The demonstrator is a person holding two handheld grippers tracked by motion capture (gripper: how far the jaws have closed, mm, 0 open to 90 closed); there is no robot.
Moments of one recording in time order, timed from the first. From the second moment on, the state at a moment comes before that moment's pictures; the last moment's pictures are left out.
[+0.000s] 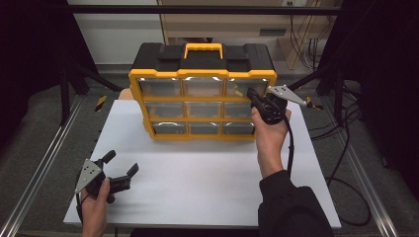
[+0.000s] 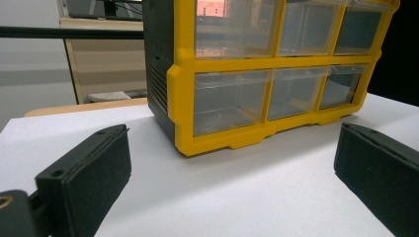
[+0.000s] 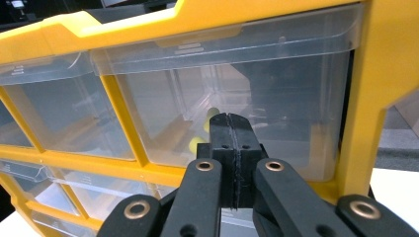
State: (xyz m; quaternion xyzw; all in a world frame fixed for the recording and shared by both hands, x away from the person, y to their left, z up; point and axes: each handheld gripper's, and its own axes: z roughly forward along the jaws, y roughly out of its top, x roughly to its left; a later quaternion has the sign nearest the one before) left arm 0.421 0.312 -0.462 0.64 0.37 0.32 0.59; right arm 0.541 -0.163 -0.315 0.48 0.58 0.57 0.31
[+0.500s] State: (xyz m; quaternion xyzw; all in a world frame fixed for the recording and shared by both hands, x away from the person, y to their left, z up) left arm 0.423 0.310 -0.463 0.64 0.37 0.32 0.59; right arm 0.539 -0.159 -0.311 0.47 0.60 0.54 0.35
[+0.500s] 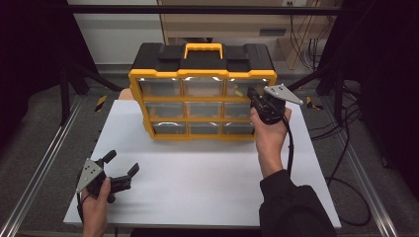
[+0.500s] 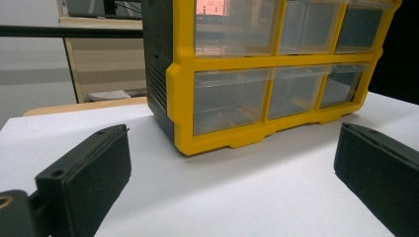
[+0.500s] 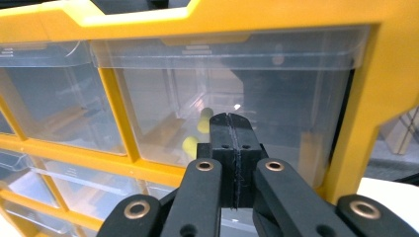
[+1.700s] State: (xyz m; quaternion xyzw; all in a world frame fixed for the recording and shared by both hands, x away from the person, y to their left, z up) left arm 0.421 0.309 -0.463 0.64 0.37 0.32 0.59; right arm 0.504 -0.166 -0.292 0.40 0.64 0.51 0.40
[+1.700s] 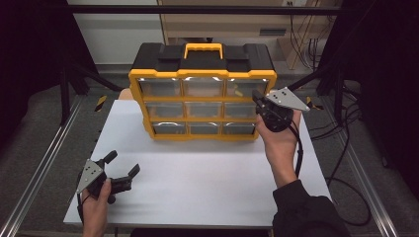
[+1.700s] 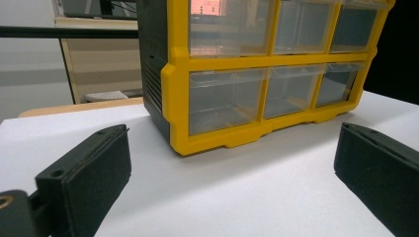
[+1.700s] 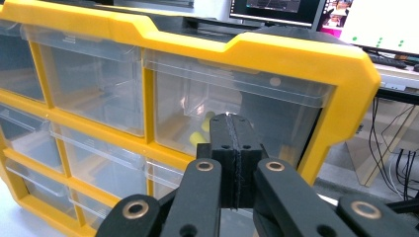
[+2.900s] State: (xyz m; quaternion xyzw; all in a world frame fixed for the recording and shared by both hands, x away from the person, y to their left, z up) left arm 0.422 0.310 -0.463 0.64 0.37 0.32 0.59; right arm 0.491 -0.200 -0.277 0.38 0.61 0.57 0.39
